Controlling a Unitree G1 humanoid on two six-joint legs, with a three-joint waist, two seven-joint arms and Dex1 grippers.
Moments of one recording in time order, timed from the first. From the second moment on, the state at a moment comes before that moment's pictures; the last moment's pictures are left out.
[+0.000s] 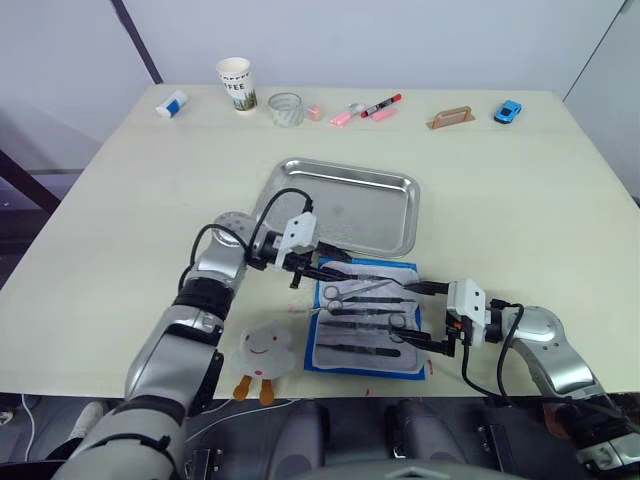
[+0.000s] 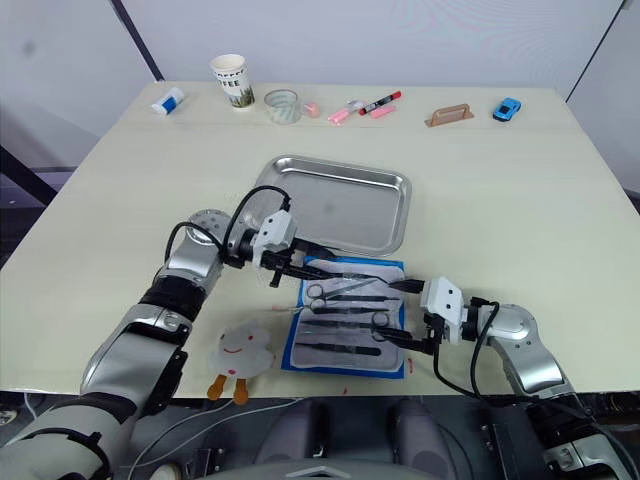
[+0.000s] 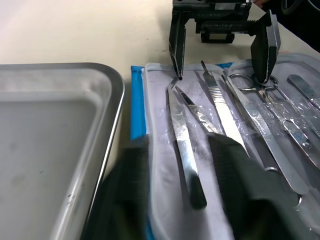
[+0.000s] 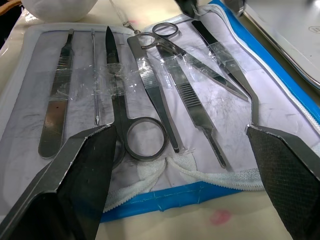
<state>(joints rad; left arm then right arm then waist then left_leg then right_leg) -0.80 0.47 -0.25 0.76 -0.18 -0.27 -1.56 -0.13 -0.52 0.21 0.05 0.24 -0.09 1.06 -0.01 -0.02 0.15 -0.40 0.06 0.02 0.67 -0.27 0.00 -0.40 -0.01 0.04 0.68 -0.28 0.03</state>
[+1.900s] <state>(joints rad) -0.78 0.45 -0.24 0.85 -0.08 -0.31 -1.53 -0.14 -0.51 0.22 0.06 0.24 -0.10 1.06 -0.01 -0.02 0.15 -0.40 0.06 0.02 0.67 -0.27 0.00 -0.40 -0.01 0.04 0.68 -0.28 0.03</state>
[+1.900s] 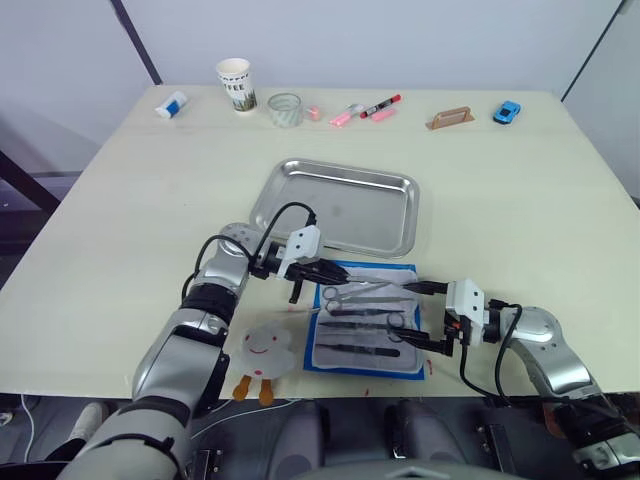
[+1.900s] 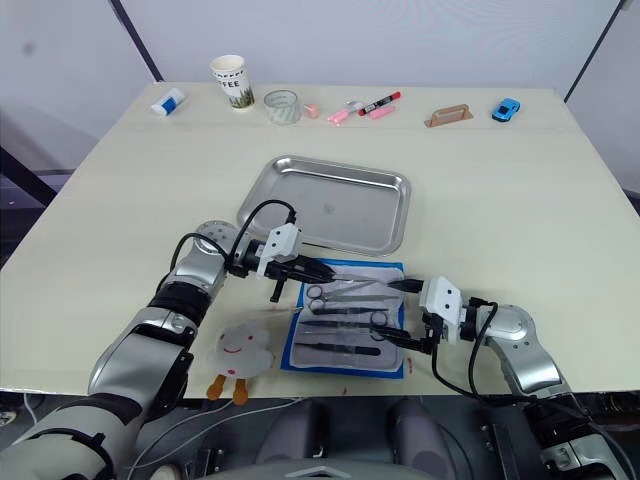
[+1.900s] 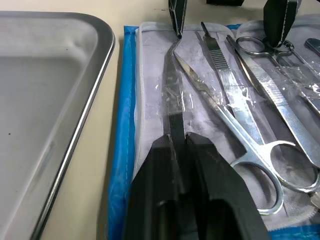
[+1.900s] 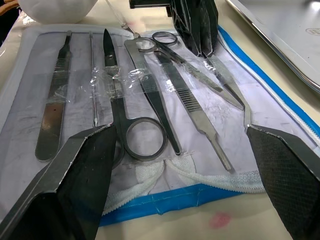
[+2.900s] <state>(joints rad) -0.77 0.49 -0.25 0.67 -0.07 -0.16 -1.54 -0.16 -0.52 0.24 0.03 0.22 -0.01 1.04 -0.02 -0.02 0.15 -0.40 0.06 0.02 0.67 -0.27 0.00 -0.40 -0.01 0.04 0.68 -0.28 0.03</state>
